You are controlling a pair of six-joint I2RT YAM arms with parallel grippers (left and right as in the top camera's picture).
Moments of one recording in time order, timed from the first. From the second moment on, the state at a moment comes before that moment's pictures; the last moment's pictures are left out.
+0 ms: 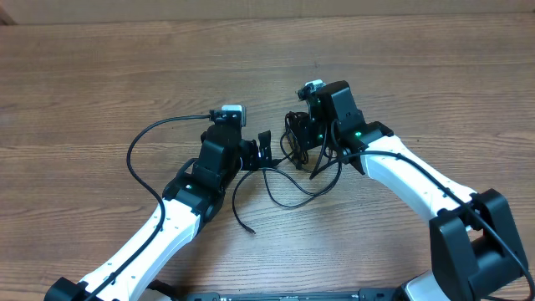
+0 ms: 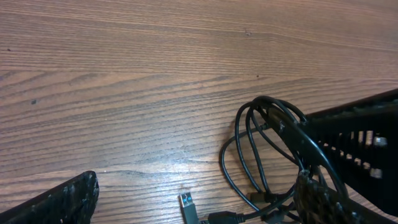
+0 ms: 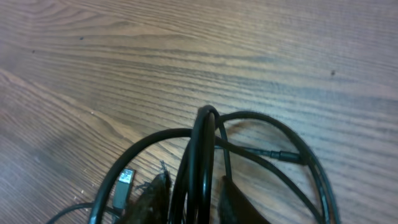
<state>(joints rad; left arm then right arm) -0.48 1.32 0.71 -0.01 -0.09 -0.41 0.45 1.71 1.08 -0.25 -0.17 0.17</state>
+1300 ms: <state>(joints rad) -0.48 1.32 0.71 -0.01 -0.09 -0.41 0.44 1.60 1.17 -0.35 -0.17 0.17</state>
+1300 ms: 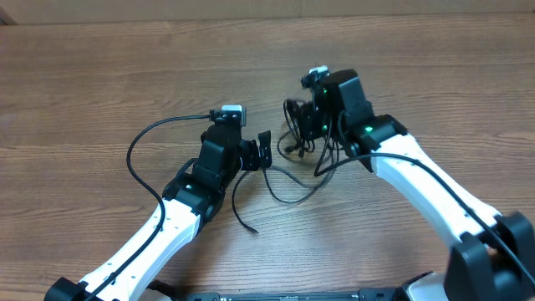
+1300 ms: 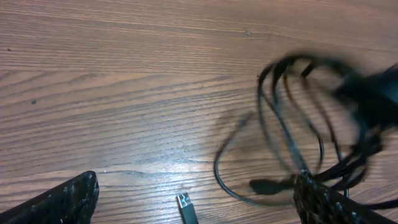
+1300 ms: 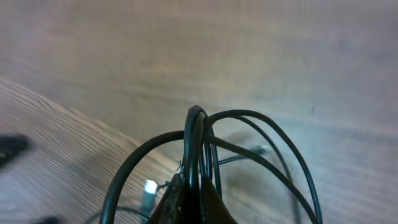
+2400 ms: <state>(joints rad) -0.48 1.32 0.71 -0.01 -0.09 -0.41 0.44 1.47 1.26 -0.28 -0.27 0.29</state>
